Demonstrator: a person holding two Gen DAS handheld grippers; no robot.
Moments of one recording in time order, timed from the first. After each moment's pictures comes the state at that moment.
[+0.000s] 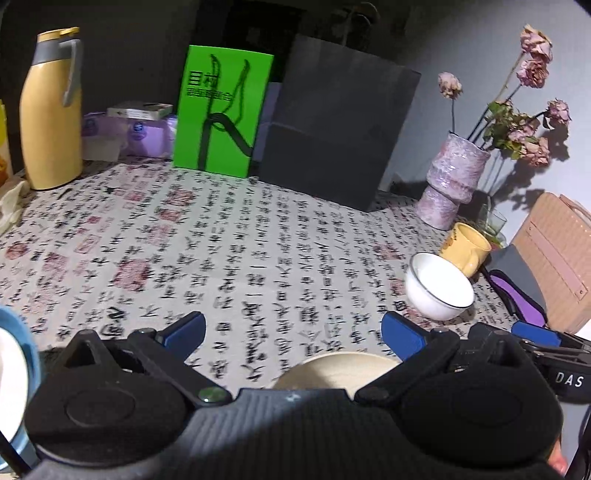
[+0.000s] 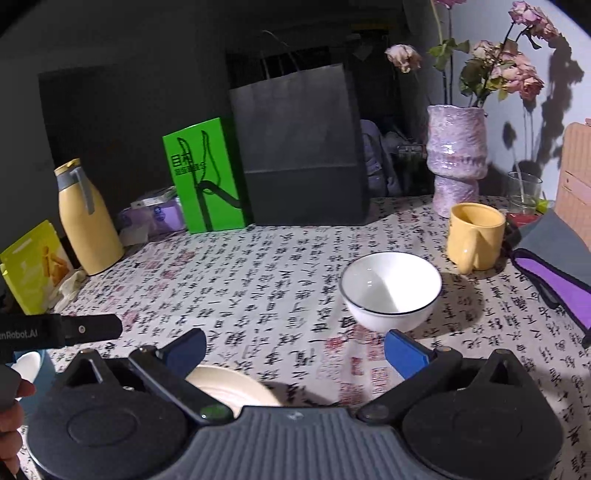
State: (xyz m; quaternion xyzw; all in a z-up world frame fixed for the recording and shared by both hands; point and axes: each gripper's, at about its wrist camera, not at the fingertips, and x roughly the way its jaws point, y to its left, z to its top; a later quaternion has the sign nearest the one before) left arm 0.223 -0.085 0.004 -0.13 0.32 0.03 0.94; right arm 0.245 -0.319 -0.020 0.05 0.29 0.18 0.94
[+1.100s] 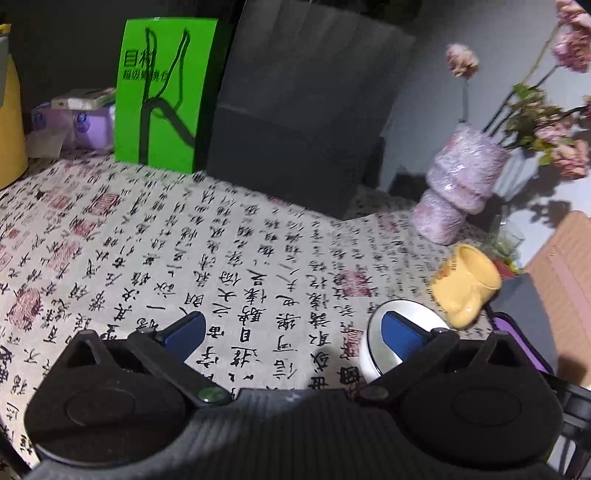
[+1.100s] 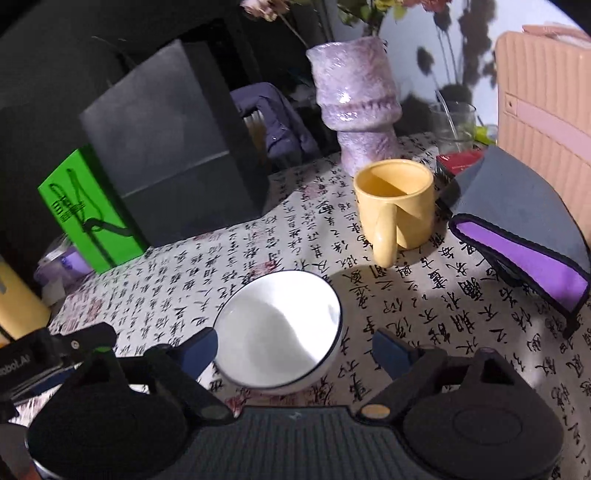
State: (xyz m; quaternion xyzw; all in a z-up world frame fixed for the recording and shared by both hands) left arm 0.375 -0.164 -0.004 -0.15 0.36 0.06 0.92; right arm 0.375 -0.390 -0.040 0.16 0.38 0.07 0.91
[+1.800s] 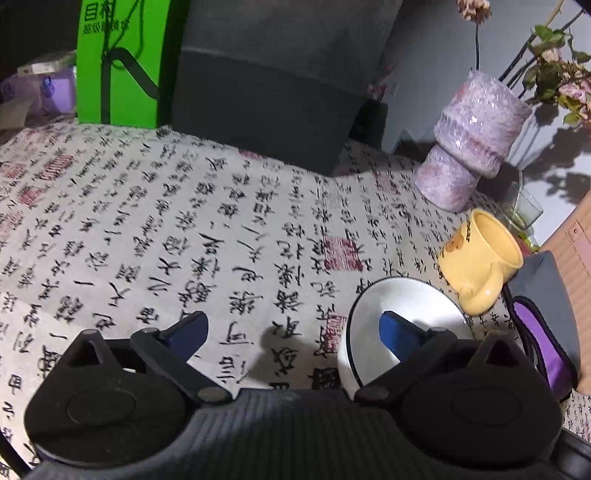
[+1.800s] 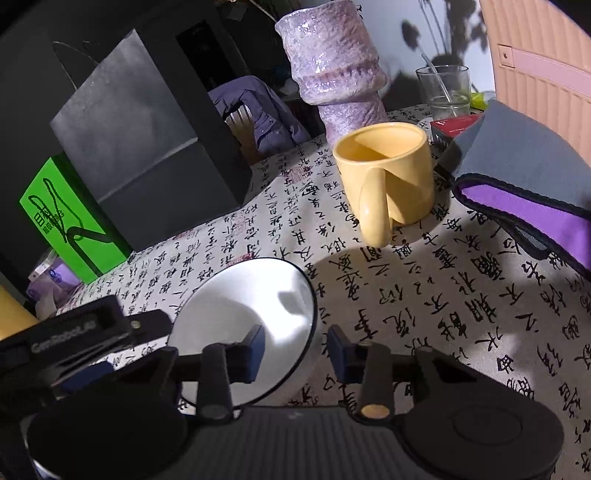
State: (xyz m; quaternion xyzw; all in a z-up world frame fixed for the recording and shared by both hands) left arm 0.430 -0.201 -0.056 -0.15 0.40 0.05 0.90; right arm 0.400 -0.402 -0.091 0.19 0.38 0.07 0.90
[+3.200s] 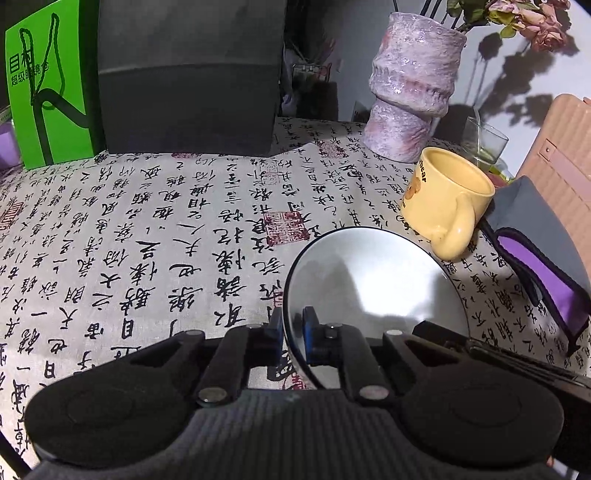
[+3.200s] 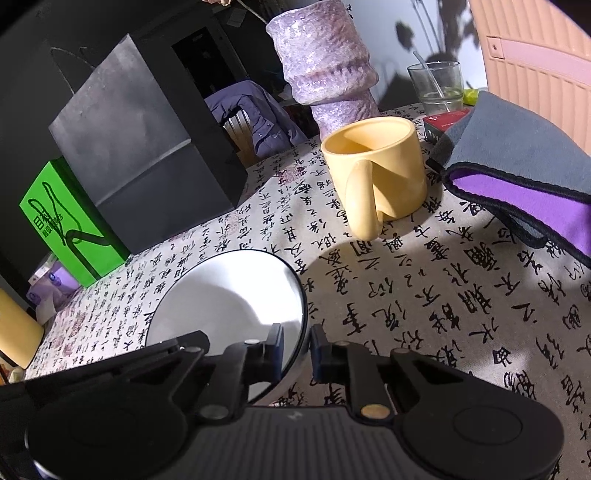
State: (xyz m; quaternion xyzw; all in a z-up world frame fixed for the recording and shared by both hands) left arm 0.433 -0.251 -0.073 -0.05 0.40 -0.01 0.92; right arm 0.393 -0.408 -0.101 0.21 0.37 0.07 0.90
